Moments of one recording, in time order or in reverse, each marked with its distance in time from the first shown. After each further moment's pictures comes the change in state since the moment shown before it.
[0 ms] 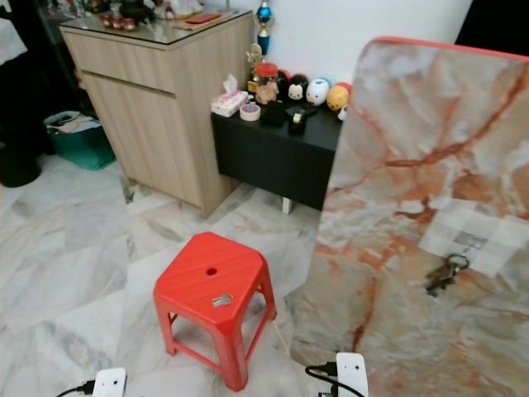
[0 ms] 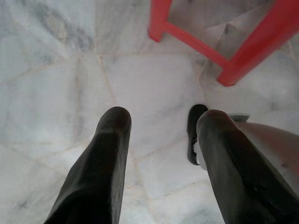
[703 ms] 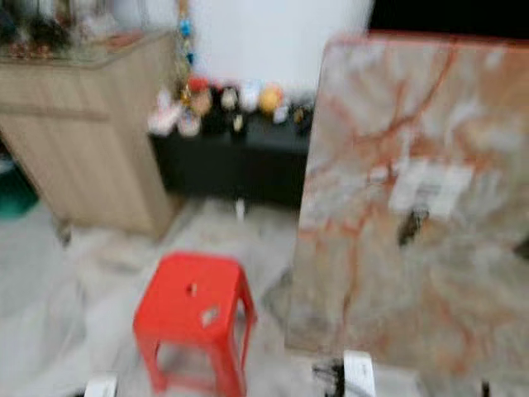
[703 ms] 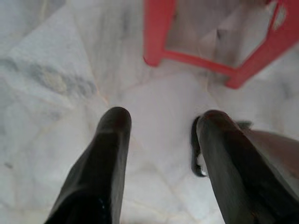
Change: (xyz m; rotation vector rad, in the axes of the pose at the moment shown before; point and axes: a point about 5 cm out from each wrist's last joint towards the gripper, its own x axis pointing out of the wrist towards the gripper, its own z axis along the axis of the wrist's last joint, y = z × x) left arm -0.001 0.023 -0.004 0.002 0.032 0.024; right arm 0.000 0.002 -0.001 0.026 -0.019 -0.003
